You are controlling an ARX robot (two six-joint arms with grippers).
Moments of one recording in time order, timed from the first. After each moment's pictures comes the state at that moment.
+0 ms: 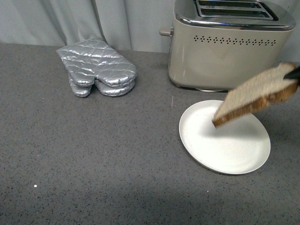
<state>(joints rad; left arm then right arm) 0.00 0.00 0.02 0.00 0.00 -0.01 0.04 1.56 0.80 -0.06 -0.34 0.73</state>
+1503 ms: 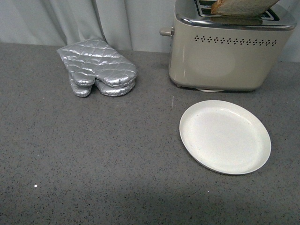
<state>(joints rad) 0.00 0.00 0.02 0.00 0.00 -0.01 0.28 1.78 1.45 -0.41 0.30 1.53</state>
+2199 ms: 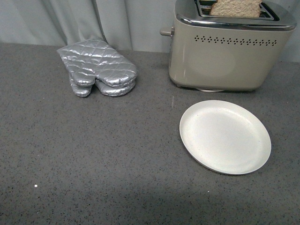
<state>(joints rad) 0.00 0.00 0.02 0.00 0.00 -0.01 0.24 1.44 0.87 0.49 0.30 0.21</state>
